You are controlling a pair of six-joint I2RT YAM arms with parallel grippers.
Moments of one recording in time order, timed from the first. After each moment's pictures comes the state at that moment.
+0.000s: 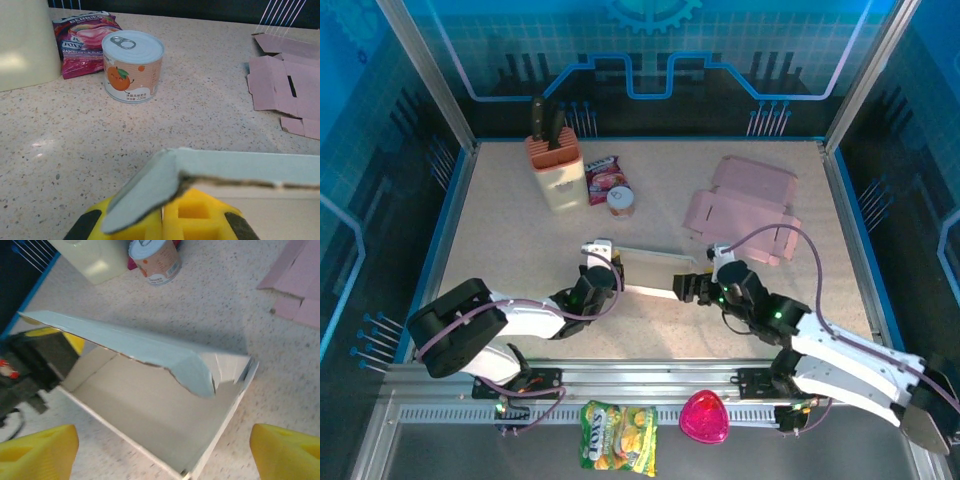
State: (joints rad) left arm -0.85 1.46 0.36 0.67 -0.62 -0.43; right arm 0.84 0.78 0.47 -0.24 0.17 0.66
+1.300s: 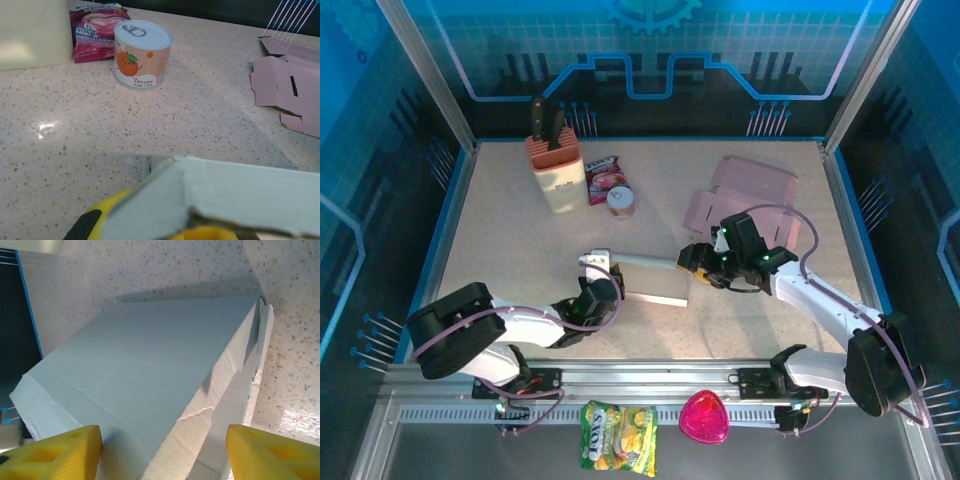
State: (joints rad) left arm -0.94 1.45 0.32 0.65 -0.73 -0.56; right arm 0.46 1.21 0.72 -0.40 -0.43 0.90
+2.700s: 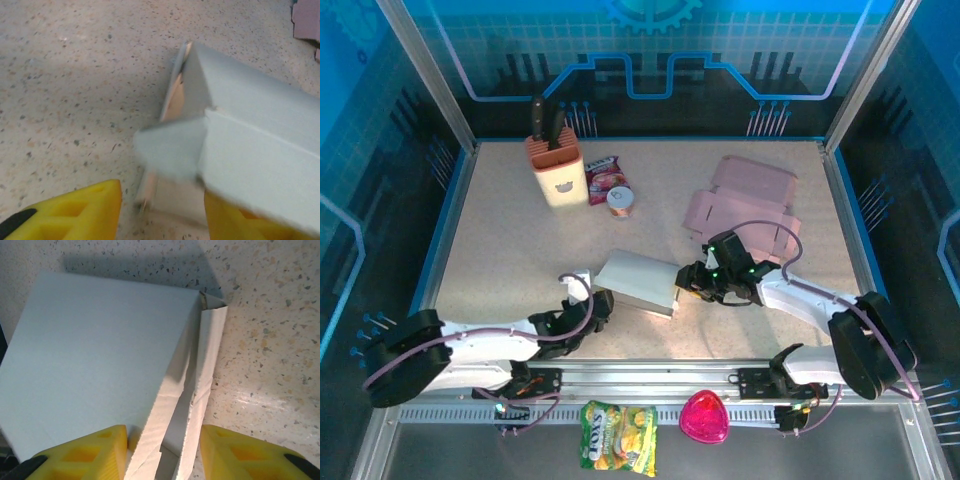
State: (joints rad) left arm -1.01 1.11 0.24 0.09 -0.65 -0.93; right arm 0.53 1.31 0.59 -0.23 -0.41 0.93
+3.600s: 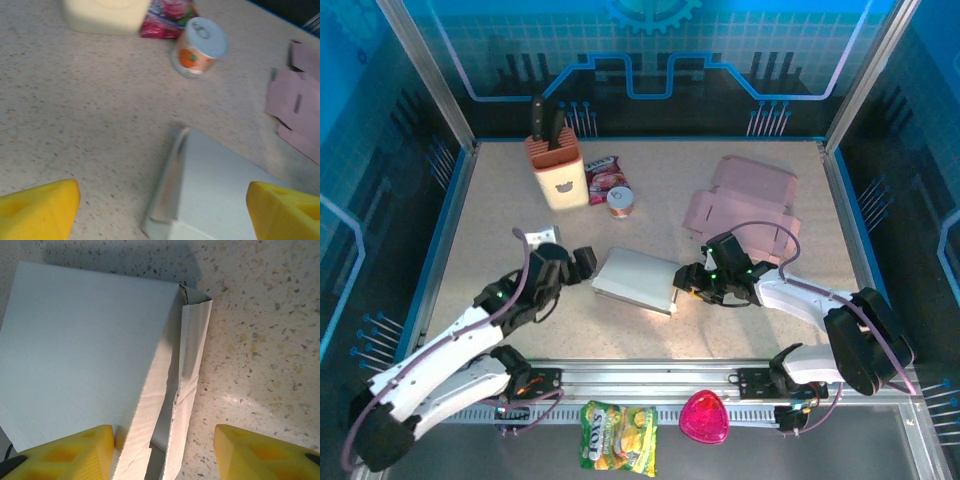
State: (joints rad) left arm -0.55 0.86 0.62 -0.47 -0.29 -0.77; right arm 0.54 1.33 0.58 -0.22 -0.39 0.91
